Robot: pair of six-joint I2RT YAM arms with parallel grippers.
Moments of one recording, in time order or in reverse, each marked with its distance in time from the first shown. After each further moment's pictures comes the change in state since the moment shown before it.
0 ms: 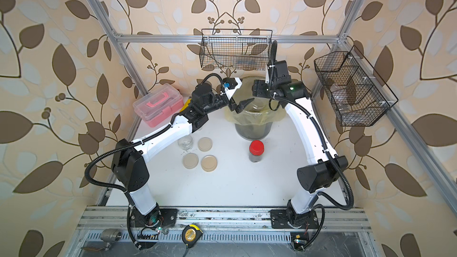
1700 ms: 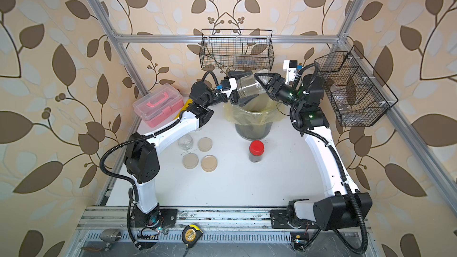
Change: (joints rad) left arm 0.013 0.137 0.122 0.474 0.351 -0.089; right arm -0.165 -0.354 -0.573 0.961 -0.755 0.663
